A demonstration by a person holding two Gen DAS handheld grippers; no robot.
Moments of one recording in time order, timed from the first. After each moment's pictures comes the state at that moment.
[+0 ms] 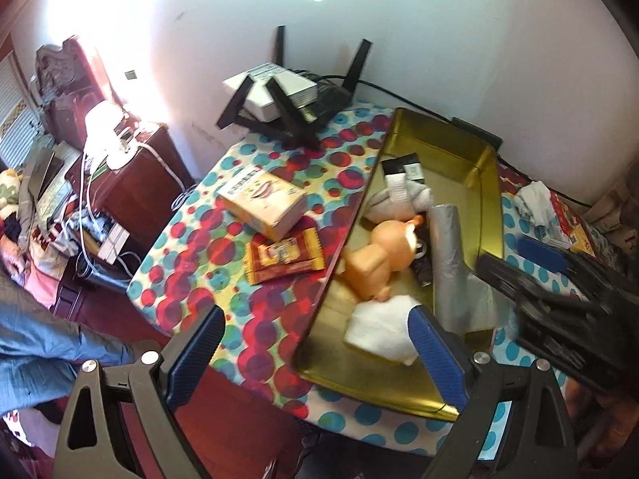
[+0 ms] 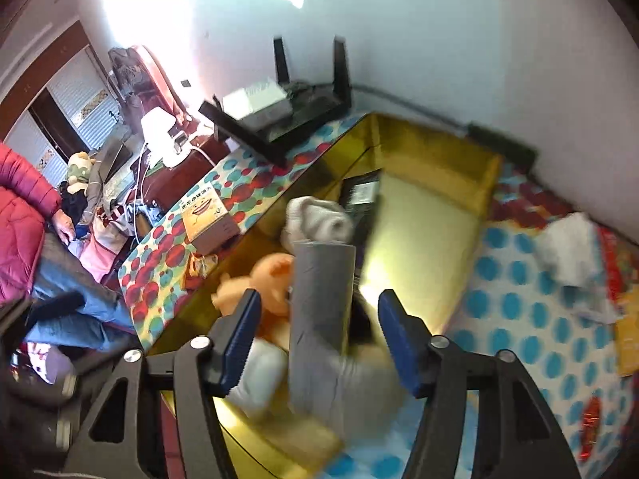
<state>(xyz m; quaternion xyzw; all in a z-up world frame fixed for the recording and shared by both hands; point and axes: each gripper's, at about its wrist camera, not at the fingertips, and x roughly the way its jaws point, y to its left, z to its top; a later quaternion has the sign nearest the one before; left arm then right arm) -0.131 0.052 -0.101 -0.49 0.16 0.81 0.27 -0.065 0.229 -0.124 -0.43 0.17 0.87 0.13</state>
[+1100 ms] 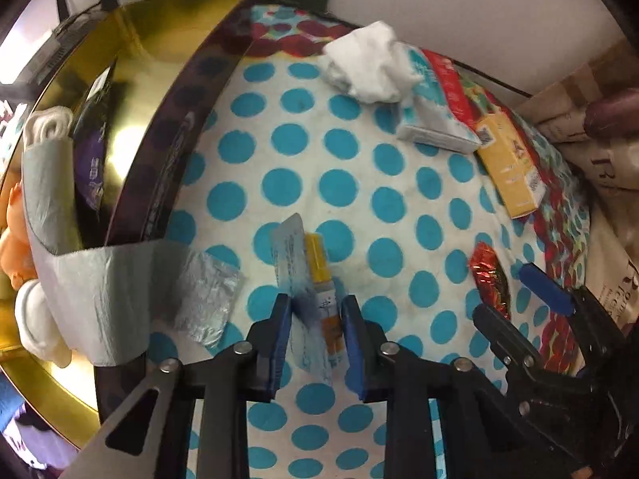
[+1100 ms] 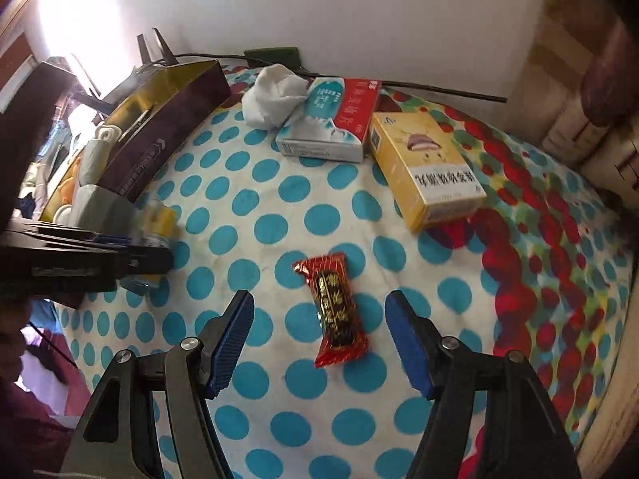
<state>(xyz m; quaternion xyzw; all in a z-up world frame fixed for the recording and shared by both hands) -0.014 0.267 -0.197 -0.61 0.20 0.68 0.36 0.143 0.375 -0.176 -0.48 0.20 0.83 0.21</state>
